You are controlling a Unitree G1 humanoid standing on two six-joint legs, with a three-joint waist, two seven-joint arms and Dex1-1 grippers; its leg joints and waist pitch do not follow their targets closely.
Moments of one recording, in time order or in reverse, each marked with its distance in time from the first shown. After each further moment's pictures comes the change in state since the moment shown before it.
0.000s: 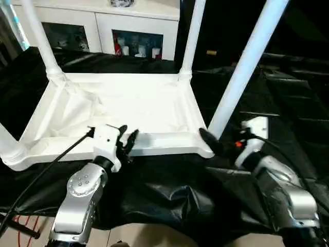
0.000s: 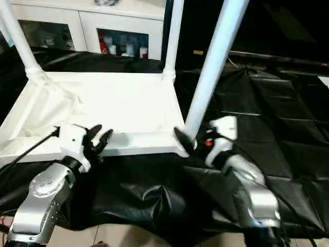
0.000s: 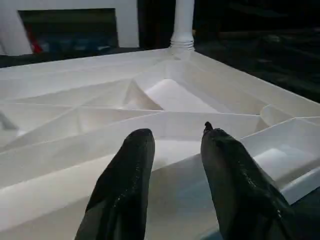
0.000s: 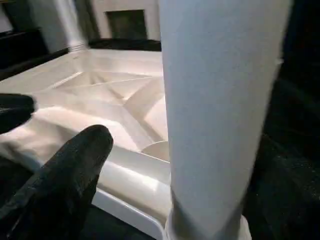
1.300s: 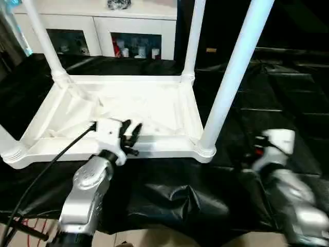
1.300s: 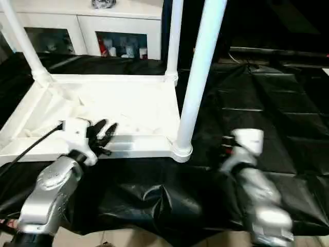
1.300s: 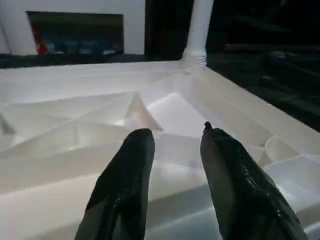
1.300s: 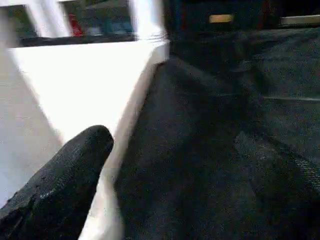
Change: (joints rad) left arm -0.030 -0.060 0.038 0.016 -0.051 0.008 0.038; right arm 0.099 0.084 -0.091 -0.040 -0.114 -0.037 -0.318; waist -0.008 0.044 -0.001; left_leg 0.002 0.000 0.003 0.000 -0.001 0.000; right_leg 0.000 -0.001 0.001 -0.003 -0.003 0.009
